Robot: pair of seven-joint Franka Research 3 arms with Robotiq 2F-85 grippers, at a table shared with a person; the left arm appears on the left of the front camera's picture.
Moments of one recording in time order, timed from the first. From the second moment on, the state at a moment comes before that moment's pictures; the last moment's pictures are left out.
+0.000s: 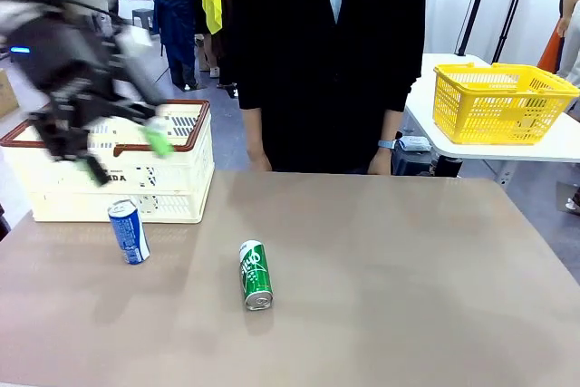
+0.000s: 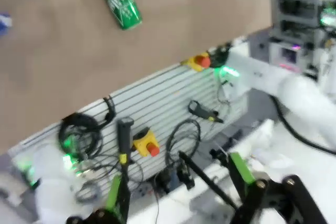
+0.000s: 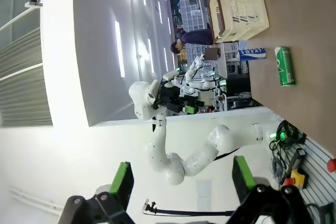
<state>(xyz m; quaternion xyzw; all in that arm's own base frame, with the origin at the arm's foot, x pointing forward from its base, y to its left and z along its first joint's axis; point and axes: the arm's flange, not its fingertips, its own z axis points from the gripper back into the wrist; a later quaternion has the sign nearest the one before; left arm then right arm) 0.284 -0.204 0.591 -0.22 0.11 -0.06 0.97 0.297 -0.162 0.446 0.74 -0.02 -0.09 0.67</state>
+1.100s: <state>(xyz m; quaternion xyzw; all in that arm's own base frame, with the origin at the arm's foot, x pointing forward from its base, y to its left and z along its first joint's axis) 0.287 -0.318 0.445 -0.08 -0.16 0.00 0.98 0.297 -0.162 0.447 0.74 -0.02 -0.09 0.67</state>
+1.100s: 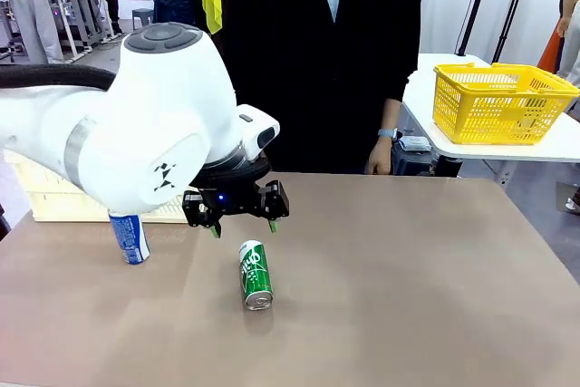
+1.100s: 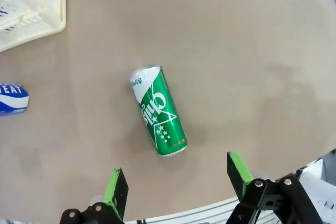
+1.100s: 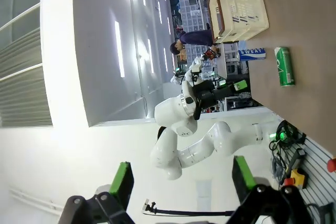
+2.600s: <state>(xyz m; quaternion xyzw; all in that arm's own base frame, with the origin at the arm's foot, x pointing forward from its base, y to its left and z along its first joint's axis) 0.323 -0.340 0.340 -0.04 -0.06 0.11 0.99 0.297 -0.162 0.447 0.74 -0.02 -0.09 0.67</state>
